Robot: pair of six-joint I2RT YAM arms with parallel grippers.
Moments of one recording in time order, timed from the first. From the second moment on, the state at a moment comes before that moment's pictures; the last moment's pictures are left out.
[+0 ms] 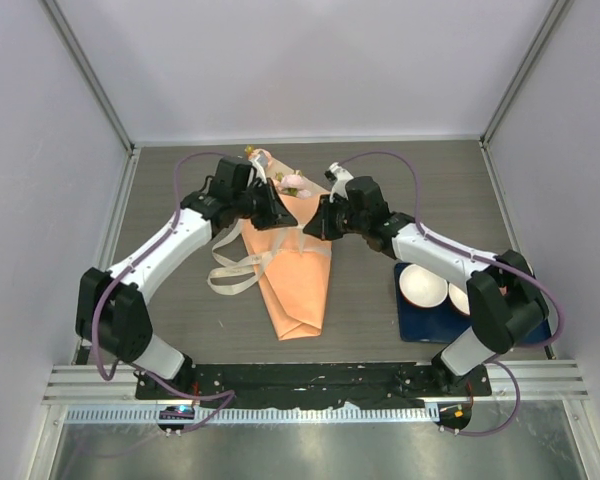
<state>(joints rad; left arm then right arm) -0.47 1.50 1.23 -0.42 0.41 -0.73 0.61 1.56 1.05 -0.02 -0.31 0.43</state>
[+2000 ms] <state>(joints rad) -0.71 1.79 1.32 -0.55 0.14 0.39 0.35 1.85 1.10 0.21 -0.77 0.51</state>
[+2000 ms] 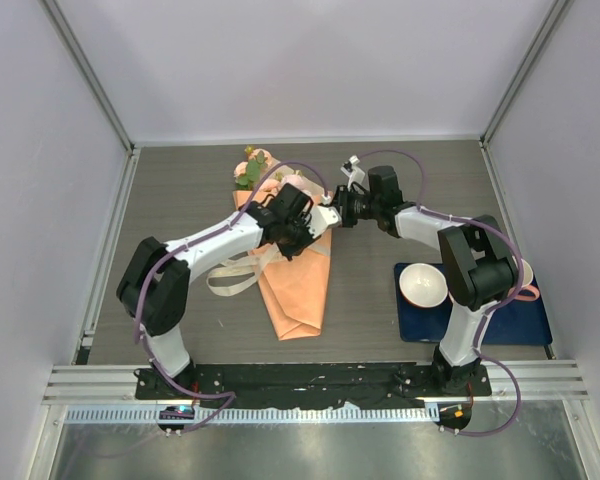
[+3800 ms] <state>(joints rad) -0.62 1.87 1.38 -0.48 0.20 0.18 0.75 1.56 0.83 0.06 0.20 0.60</state>
